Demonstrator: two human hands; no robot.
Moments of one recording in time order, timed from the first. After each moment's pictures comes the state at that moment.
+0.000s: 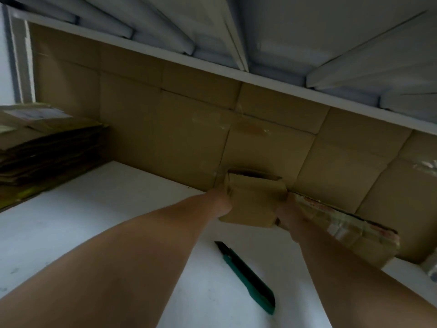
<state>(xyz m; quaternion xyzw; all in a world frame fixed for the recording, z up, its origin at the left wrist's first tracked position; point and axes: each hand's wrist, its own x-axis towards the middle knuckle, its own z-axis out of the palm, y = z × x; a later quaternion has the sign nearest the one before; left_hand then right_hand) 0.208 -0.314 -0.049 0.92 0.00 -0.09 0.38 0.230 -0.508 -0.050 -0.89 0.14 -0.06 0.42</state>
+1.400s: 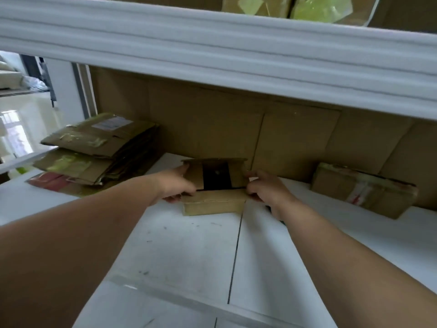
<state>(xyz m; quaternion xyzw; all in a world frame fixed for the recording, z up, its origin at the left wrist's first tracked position) 0.054 -0.077 -0.003 0.89 0.07 -0.11 0.43 0.075 -0.328 -0.010 -0.84 0.00 0.06 0.54</state>
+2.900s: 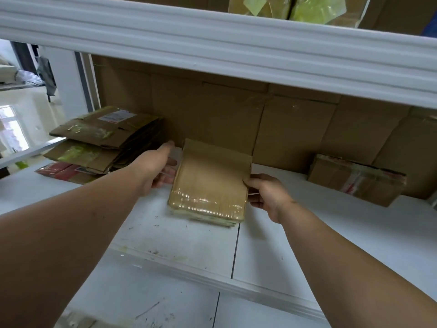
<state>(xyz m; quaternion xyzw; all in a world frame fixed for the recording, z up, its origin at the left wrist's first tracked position) 0.010 -0.055 0.017 0.77 0.20 -0.01 0.61 0.036 -0.322 -0.030 -0.77 0.04 0.08 0.64</state>
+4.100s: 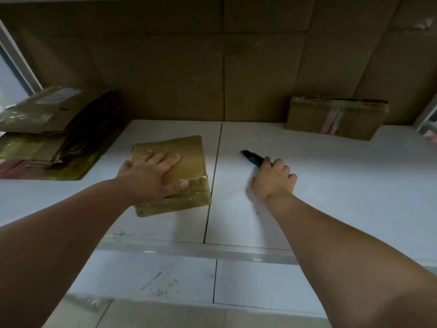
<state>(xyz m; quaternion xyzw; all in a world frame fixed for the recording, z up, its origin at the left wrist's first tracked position) 0.014 -0.111 -0.064 0.99 -0.10 -0.06 -0.03 0.027 -0.398 -0.122 -0.98 0.14 -0.05 0.09</state>
